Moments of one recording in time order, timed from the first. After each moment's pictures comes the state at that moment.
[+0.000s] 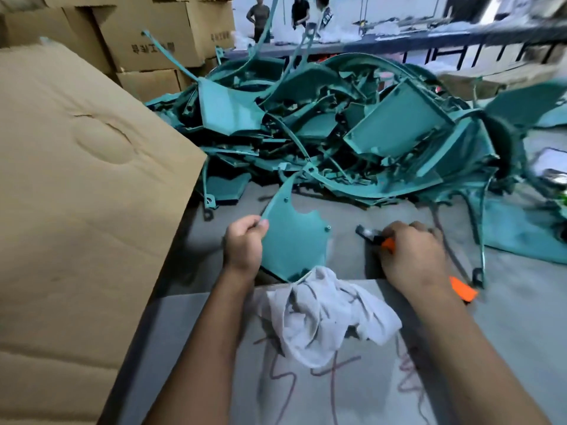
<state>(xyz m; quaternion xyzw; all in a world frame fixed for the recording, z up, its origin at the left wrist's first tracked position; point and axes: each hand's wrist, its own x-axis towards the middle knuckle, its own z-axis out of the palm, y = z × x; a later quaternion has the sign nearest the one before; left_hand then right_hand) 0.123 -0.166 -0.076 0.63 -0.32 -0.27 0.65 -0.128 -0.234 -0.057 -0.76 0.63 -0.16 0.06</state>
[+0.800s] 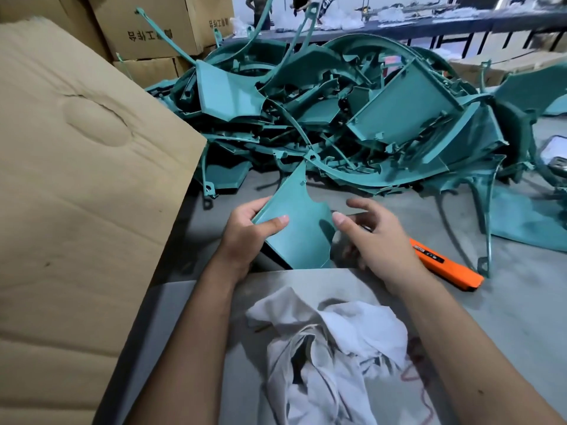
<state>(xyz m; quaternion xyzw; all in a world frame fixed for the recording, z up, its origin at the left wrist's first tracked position) 0.126 -0.148 -0.056 0.54 -0.43 -0.39 0.61 -0.089 -0.214 -0.058 -0.63 0.45 -0.40 0.50</state>
